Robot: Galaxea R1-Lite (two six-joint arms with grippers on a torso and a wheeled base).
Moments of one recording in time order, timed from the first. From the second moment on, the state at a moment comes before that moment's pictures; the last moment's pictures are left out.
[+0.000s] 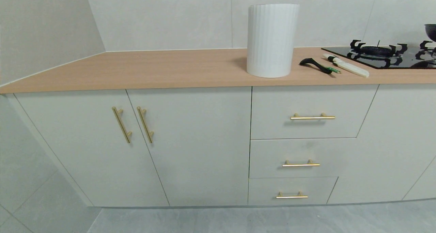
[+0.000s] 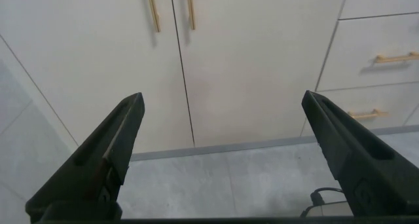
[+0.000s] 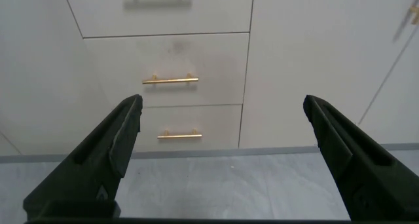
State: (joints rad) left arm 0.00 0.00 0.00 0.01 -0.09 0.03; right arm 0.00 0.00 0.00 0.00 -0.03 0.00
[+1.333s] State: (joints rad) left arm 0.00 0.00 0.00 0.01 -0.09 0.03; right arm 0.02 0.14 -0.13 -0.01 0.07 0.00
